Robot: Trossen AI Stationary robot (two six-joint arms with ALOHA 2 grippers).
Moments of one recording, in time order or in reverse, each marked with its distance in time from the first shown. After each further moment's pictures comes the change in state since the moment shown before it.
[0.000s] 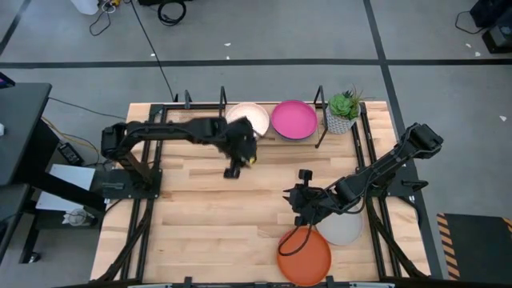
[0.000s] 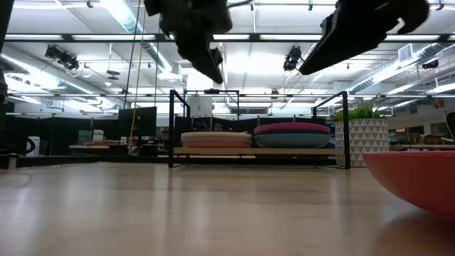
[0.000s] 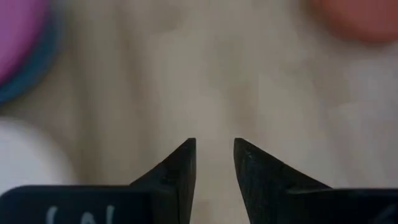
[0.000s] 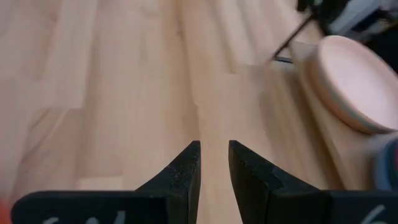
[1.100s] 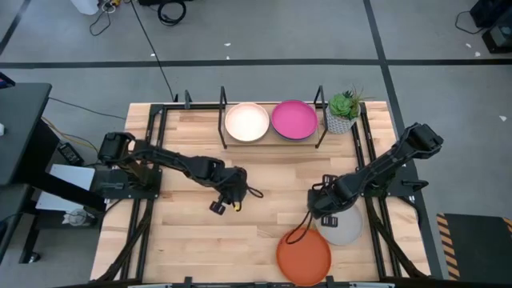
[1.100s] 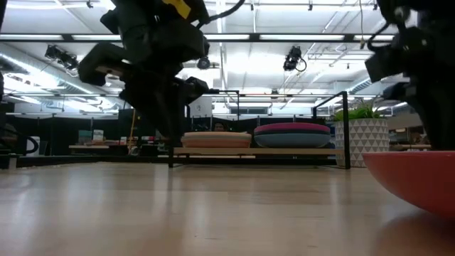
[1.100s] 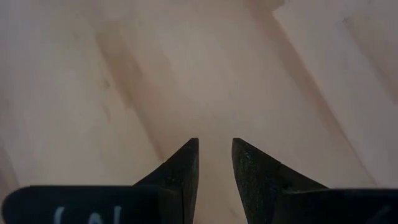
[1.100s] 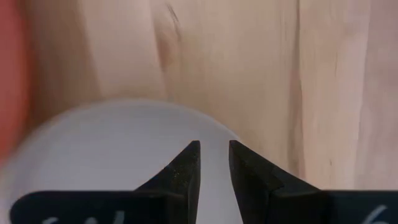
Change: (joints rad) left arm -0.310 0.007 -0.354 0.258 -0.124 0.033; right arm -0.042 0.000 -0.083 -0.539 -0.603 0.370
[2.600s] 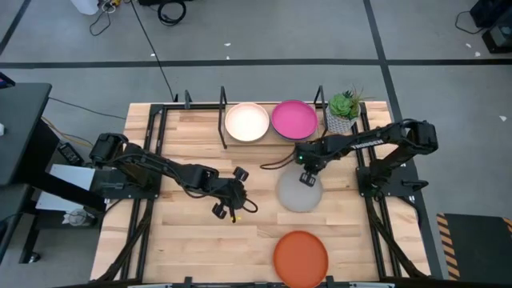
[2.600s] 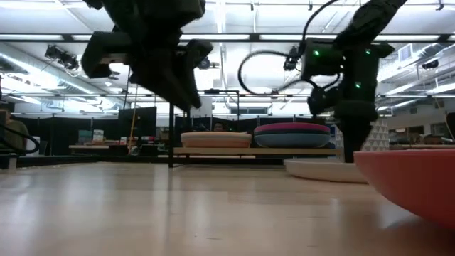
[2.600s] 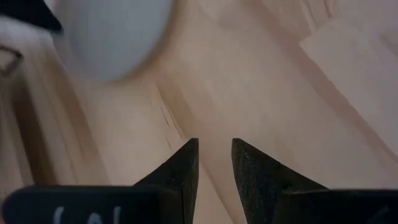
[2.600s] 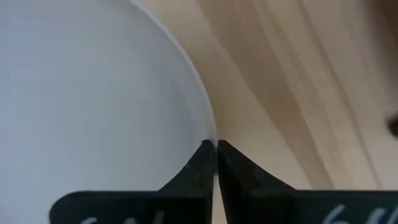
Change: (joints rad) left arm -0.116 -0.067 0.000 0.088 -0.290 0.083; right arm -0.638 0.002 -0.083 0.225 -0.019 -0.294
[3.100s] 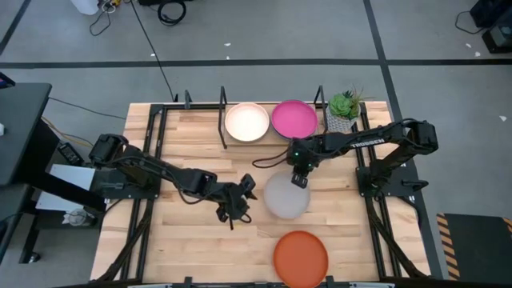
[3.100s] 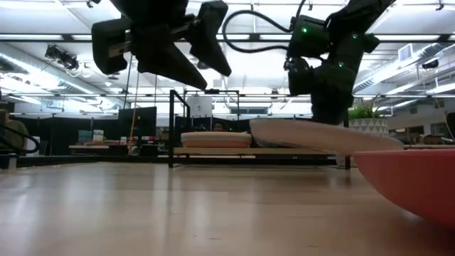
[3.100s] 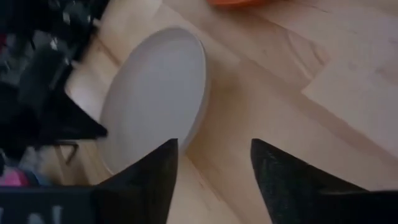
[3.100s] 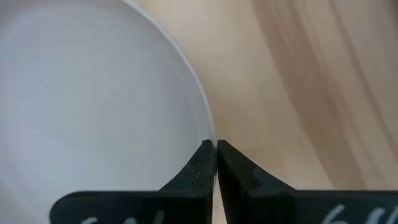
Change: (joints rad) left arm -0.052 0.001 0.000 0.193 -0.002 0.274; right arm 0.018 0.000 0.091 0.127 -0.189 -0.075
